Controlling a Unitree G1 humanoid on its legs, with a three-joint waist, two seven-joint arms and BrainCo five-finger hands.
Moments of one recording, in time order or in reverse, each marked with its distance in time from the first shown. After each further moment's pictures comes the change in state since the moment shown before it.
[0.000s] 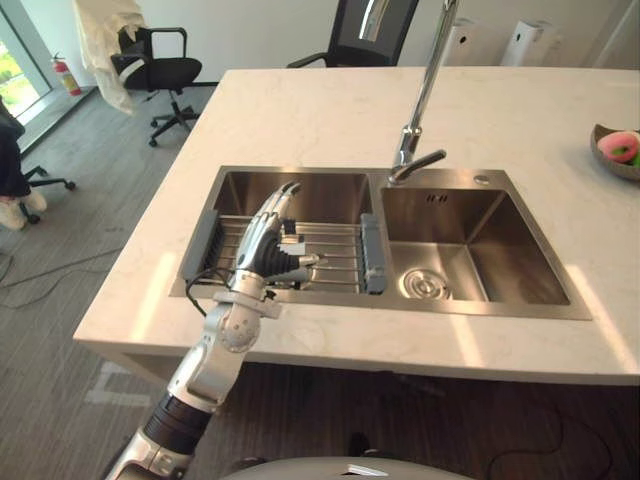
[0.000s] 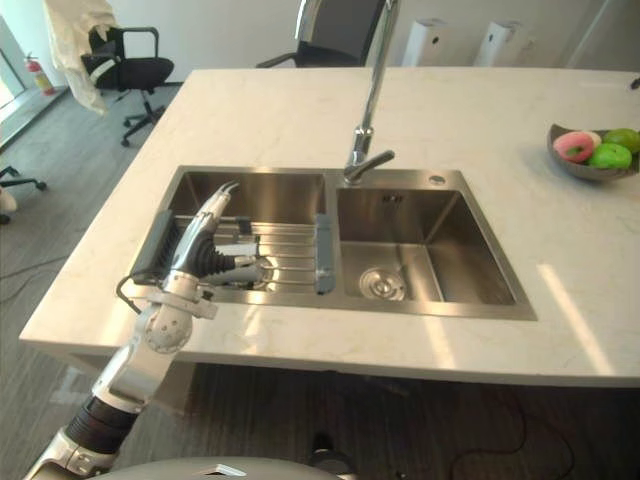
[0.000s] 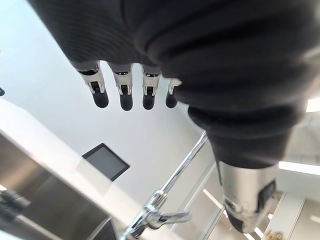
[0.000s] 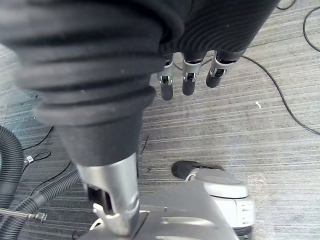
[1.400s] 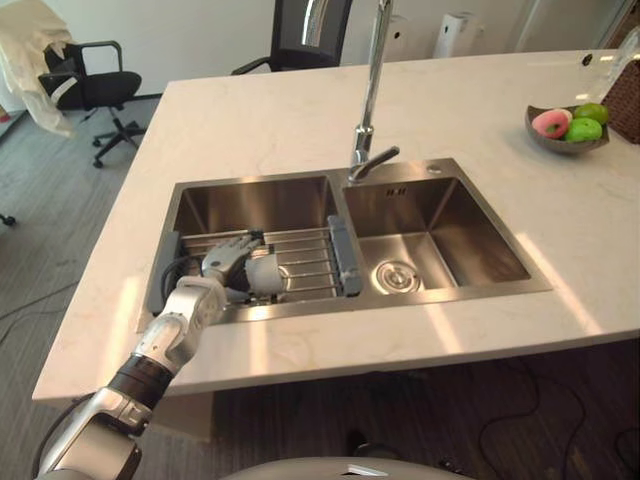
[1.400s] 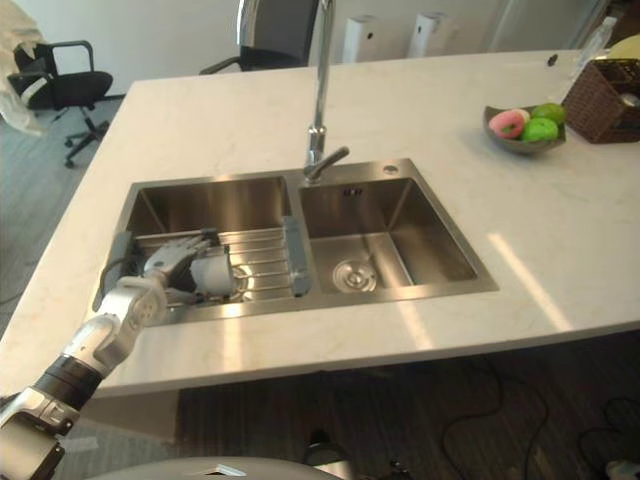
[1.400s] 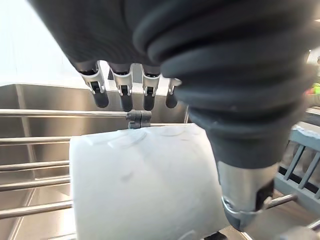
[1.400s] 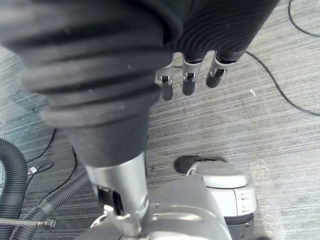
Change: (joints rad) left arm -0.142 0.220 -0.033 0.351 0.297 0.028 -0.336; right arm 0.001 -0.011 0.060 -0.044 0.000 0.036 0.045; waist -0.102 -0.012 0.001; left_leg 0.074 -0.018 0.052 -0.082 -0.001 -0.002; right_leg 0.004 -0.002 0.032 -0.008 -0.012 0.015
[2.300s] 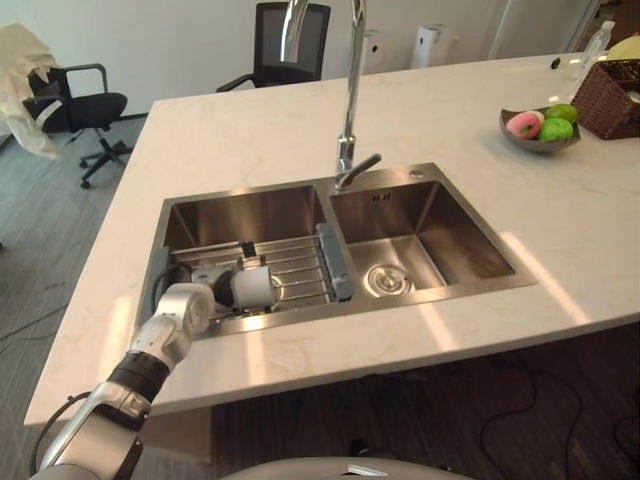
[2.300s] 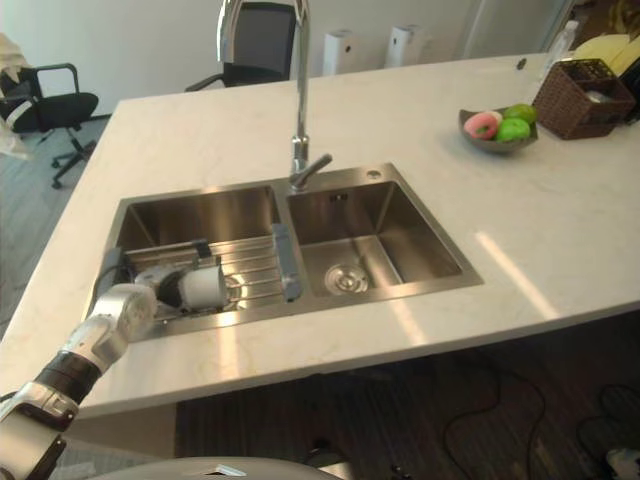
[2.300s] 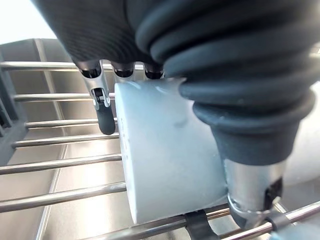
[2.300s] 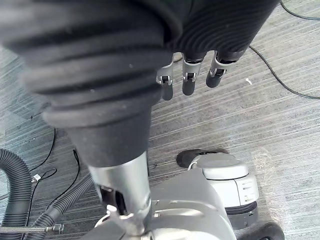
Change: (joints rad) left arm -0.036 0.000 0.021 0.173 -0.032 0.031 -0.184; right arm 0.005 -0.009 -0.022 -0.001 0.000 0.030 0.047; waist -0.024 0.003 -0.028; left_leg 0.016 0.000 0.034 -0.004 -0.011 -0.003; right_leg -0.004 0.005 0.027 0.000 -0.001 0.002
